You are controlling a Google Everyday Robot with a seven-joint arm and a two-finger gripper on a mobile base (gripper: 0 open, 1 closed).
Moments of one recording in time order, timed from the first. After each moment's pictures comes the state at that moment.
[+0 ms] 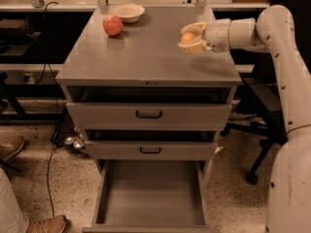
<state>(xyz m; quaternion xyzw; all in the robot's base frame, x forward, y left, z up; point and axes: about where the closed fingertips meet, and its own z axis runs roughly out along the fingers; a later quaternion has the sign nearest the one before) 0.779 -0.116 0.892 -0.57 0.57 0.18 0.57</state>
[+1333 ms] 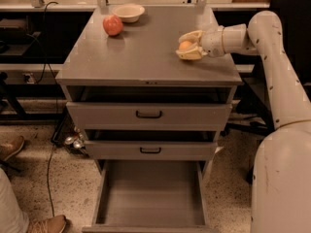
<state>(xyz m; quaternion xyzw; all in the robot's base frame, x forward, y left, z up) 0.800 -0.117 0.850 -0.56 0.60 0.19 0.53</state>
